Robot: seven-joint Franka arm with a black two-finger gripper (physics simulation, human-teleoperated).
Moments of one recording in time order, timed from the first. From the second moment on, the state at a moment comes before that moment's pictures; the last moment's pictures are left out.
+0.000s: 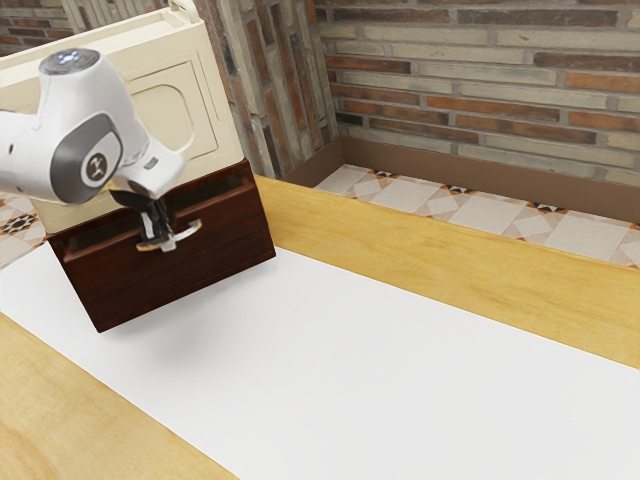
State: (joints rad) arm 0.07 0.02 0.30 -1.75 0.15 2.05 1.02
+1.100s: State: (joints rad) arm -0.07 -0.25 0.26 -2.05 0.16 2.06 0.94
